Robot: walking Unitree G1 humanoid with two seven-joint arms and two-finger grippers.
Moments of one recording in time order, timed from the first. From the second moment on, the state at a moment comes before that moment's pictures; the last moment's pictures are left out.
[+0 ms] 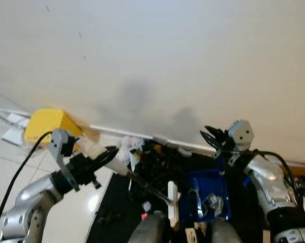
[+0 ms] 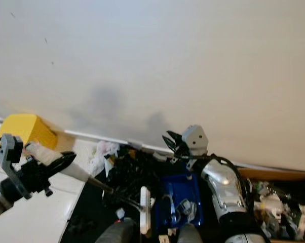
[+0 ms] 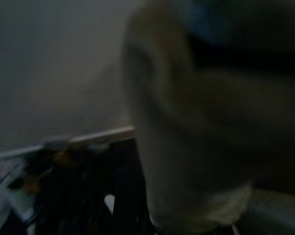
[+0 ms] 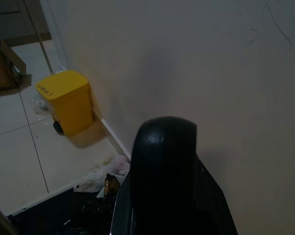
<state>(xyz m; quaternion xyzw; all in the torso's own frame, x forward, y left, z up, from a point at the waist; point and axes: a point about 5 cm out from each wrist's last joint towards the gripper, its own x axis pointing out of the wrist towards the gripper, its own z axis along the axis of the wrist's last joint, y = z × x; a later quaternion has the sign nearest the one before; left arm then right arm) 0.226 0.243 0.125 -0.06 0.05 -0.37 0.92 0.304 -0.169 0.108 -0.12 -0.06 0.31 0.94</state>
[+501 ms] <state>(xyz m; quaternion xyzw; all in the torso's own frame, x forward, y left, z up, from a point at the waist) 0.235 0.291 0.111 0.00 0.03 -0.18 0.98 0.304 -0.169 0.108 -0.12 -0.06 0.31 0.94</state>
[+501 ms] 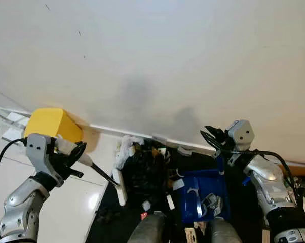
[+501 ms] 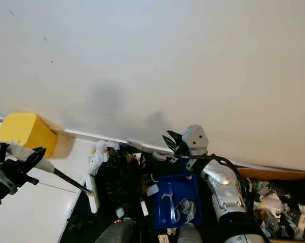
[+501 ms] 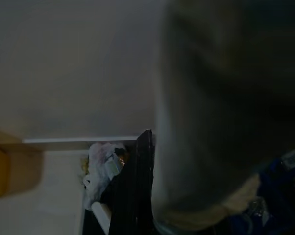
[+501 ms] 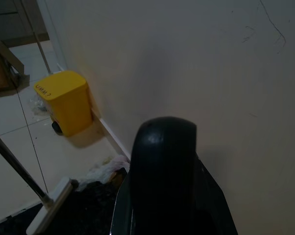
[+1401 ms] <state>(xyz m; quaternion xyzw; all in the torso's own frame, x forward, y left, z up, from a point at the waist) 0.263 0.229 0.059 -0.15 0.03 -0.15 0.98 0.305 -0.174 0.111 -0.11 -0.07 0.30 0.94</state>
